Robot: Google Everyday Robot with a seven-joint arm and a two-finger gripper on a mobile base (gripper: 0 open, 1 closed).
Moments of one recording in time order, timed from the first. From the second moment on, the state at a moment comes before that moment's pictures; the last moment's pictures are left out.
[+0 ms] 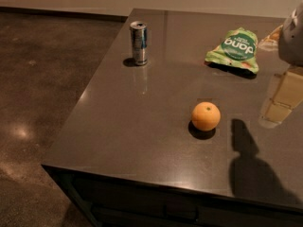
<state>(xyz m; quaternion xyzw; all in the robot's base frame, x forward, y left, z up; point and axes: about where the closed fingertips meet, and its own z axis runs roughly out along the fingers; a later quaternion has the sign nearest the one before) 0.438 -0.216 0.978 -0.60 0.78 -0.04 0.16</state>
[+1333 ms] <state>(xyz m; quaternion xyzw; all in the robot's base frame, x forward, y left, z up) 0.519 -0.157 0.987 -0.55 0.80 0.01 0.25</state>
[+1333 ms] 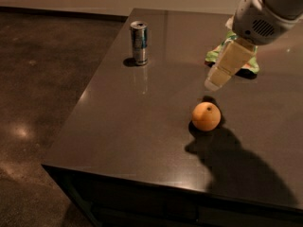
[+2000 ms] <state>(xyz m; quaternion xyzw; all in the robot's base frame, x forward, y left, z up) 0.582 -0.117 0.970 -0.47 0.83 0.04 0.31</state>
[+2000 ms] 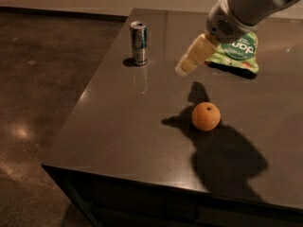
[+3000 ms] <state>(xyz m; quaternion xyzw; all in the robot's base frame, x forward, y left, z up) 0.673 -0.050 0.944 -0.38 0.82 0.10 0.42</state>
